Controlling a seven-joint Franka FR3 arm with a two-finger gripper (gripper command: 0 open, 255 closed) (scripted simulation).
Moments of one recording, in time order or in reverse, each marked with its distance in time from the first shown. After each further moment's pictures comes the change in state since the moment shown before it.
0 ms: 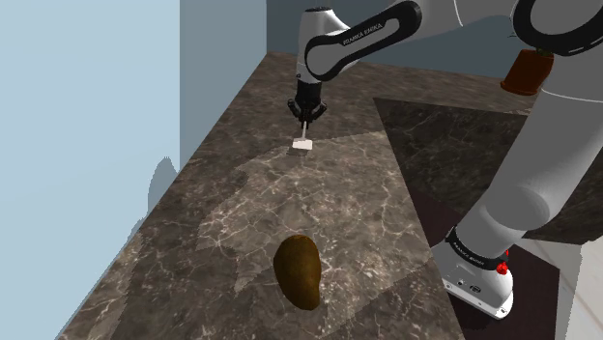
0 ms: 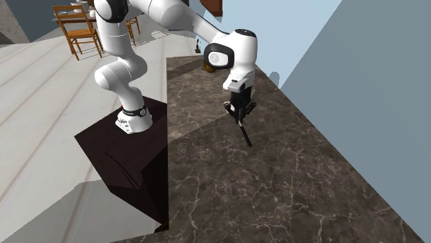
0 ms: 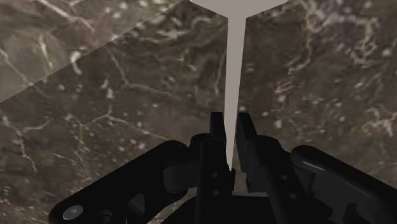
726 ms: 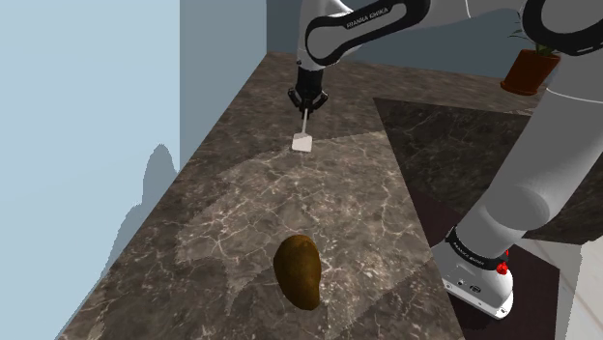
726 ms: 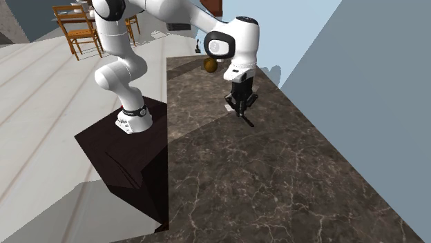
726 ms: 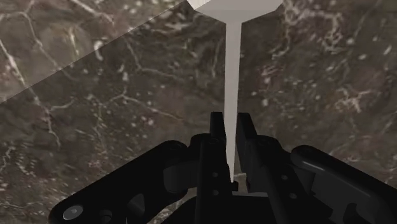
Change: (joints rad) arm -0.001 -0.033 0.003 0.054 0.014 -0.085 -0.011
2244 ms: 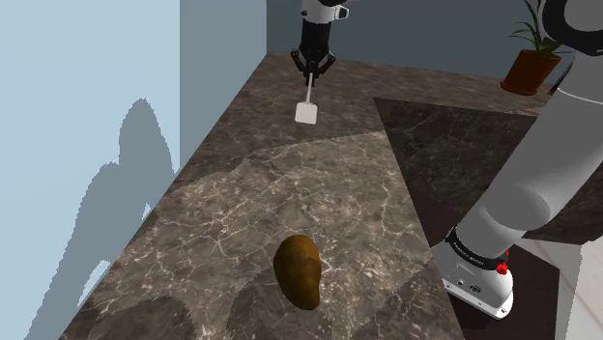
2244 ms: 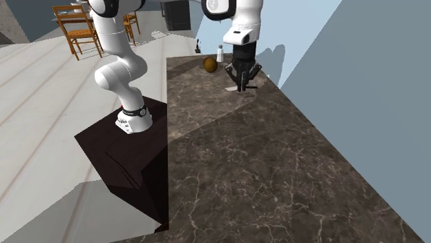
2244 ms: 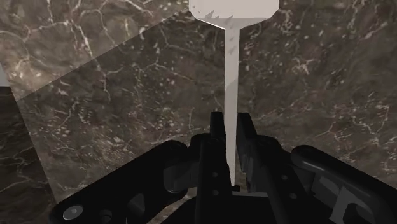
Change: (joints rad) arm 0.001 -0.068 0.005 0.217 0.026 -0.282 -0.025
